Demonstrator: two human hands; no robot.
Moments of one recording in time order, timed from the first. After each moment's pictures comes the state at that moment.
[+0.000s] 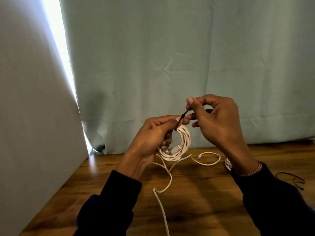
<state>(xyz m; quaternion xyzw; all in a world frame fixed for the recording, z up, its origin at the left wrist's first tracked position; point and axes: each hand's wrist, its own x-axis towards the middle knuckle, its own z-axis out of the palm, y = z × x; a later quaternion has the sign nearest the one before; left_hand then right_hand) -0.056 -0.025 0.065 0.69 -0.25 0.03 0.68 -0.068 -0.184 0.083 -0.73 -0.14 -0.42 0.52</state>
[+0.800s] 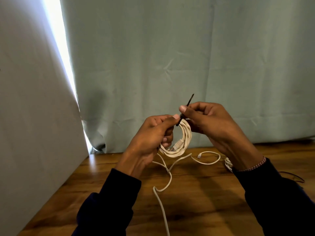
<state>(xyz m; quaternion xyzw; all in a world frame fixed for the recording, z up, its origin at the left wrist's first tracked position) -0.051 -0.022 0.065 0.67 -0.26 0.00 0.70 -0.060 -0.191 0.082 -0.70 -0.17 -0.18 0.67</state>
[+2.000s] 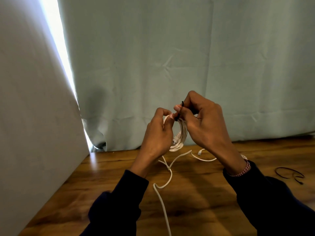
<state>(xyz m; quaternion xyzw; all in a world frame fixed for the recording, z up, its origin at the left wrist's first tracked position) -0.037 -0.040 0.045 0.80 -0.21 0.24 0.50 -0.060 -0.171 0.068 -0.76 -0.22 -0.47 0.40</state>
